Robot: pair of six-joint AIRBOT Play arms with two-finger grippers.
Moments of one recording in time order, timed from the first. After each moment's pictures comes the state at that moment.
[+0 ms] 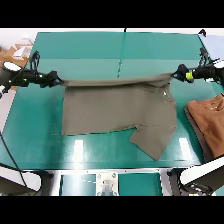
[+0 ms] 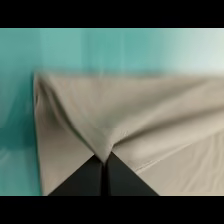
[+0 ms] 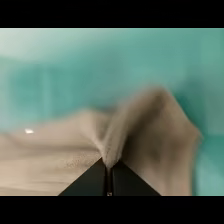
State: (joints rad) left arm 0.21 -1.70 1.40 0.77 -1.07 -1.13; right arm -0.38 -1.79 1.58 -0.87 1.06 1.26
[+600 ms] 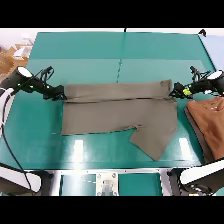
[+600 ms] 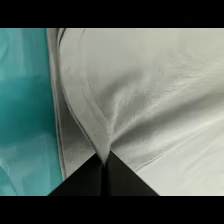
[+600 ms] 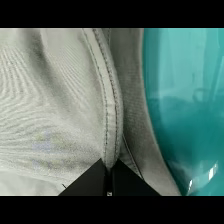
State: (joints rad) left arm 0.14 -1.70 1.33 1.01 -1.19 -1.26; right arm -0.38 -1.74 1.38 -1.06 1.12 1.30
